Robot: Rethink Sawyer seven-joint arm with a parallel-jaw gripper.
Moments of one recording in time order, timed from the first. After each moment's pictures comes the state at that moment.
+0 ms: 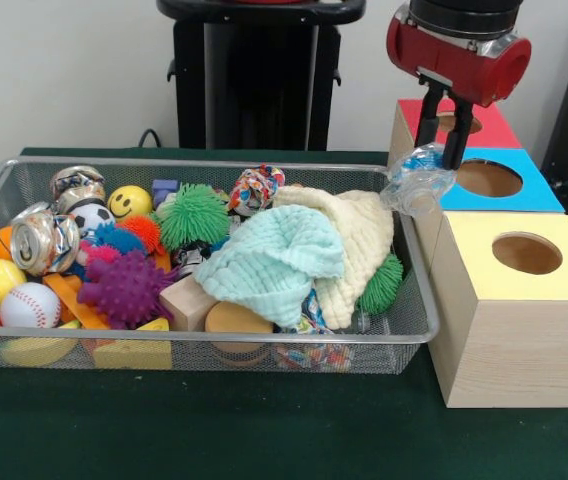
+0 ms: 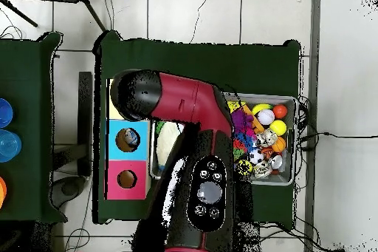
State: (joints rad) arm 0.04 -0.61 -0.20 1.33 0.19 0.92 2.44
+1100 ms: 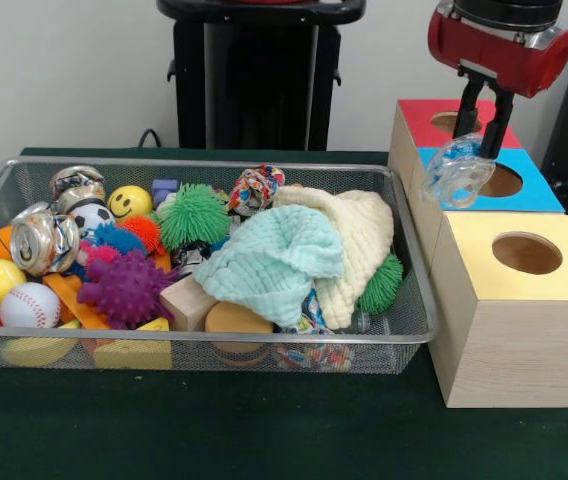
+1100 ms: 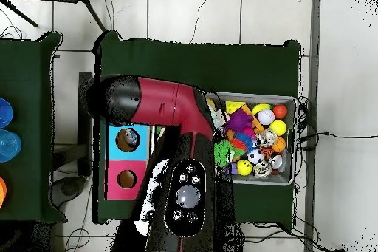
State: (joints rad) arm 0.09 -0.62 -0.20 1.35 0.19 0.92 2.44
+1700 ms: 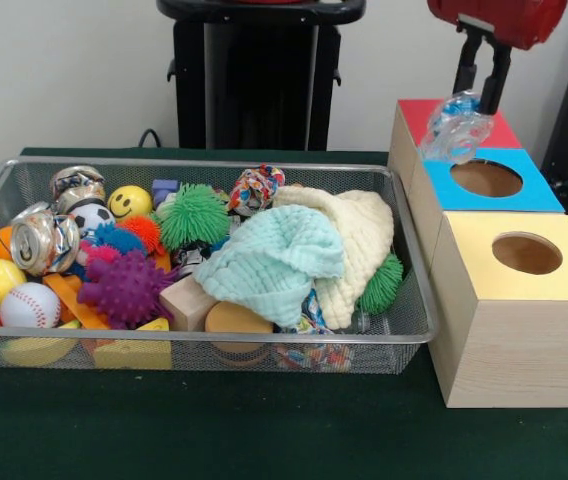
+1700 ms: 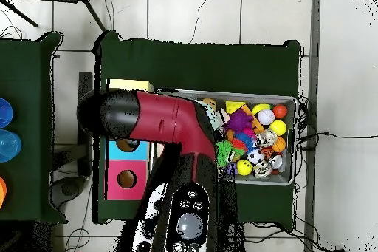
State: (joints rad) arm 0.09 -0.72 -0.20 1.46 0.19 0.92 2.44
